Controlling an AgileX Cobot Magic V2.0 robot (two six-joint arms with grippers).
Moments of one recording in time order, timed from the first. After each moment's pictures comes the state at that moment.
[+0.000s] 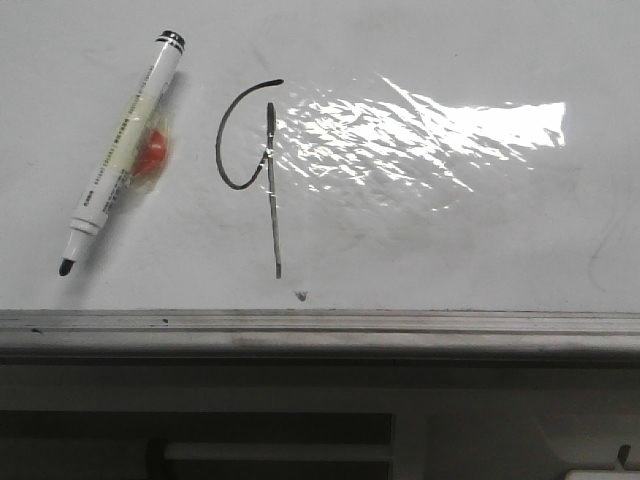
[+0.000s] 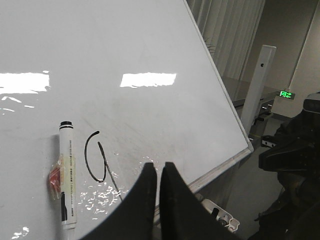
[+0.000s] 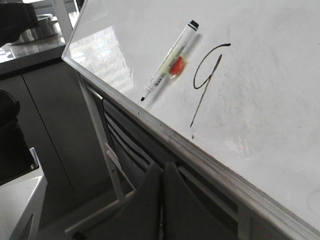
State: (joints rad) left arm -0.94 0.04 -0.25 -0.12 0.19 -0.07; right arm 0.79 0.09 -0.15 0.37 0.23 -0.26
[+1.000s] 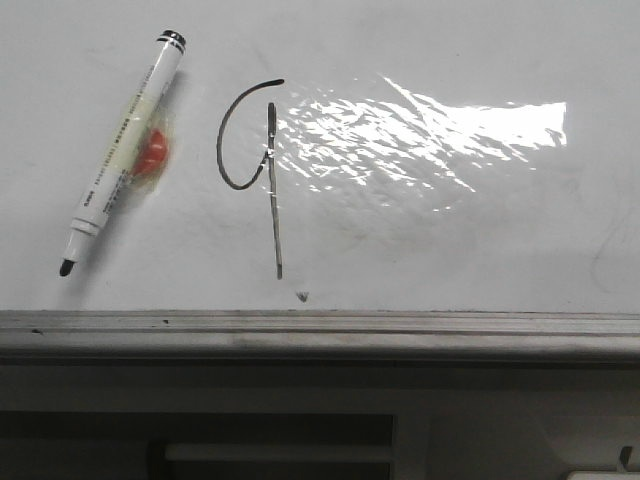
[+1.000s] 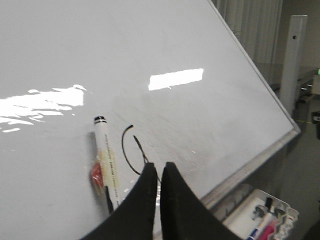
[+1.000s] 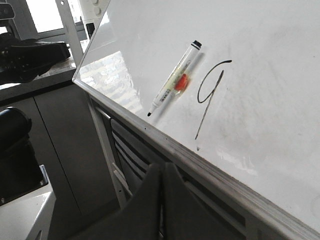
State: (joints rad) left arm -0.87 0.04 -0.14 0.06 0.06 -0.06; right arm 0.79 -0.01 -0.12 0.40 0.23 -0.26
